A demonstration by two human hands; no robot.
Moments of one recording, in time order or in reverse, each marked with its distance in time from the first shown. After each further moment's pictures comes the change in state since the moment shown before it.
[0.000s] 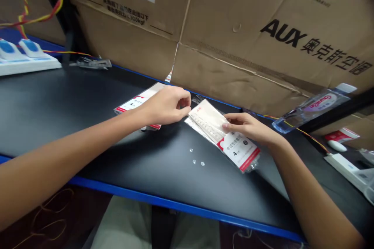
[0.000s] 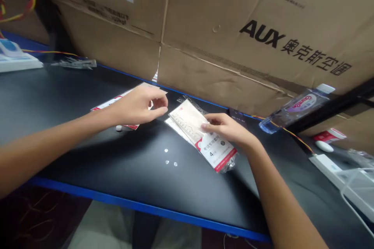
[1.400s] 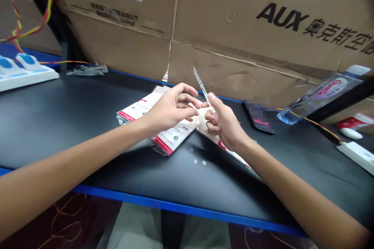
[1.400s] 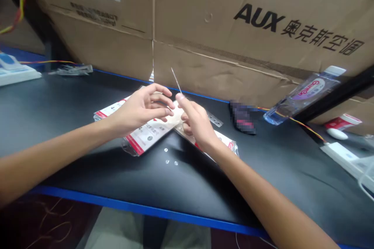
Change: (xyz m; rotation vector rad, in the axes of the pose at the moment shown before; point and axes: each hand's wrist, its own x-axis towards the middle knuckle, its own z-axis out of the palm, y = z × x) left_hand -0.004 0.029 0.020 -0.956 0.003 -0.299; right_hand 0.022 -0.052 0.084 0.672 0.319 -0.093
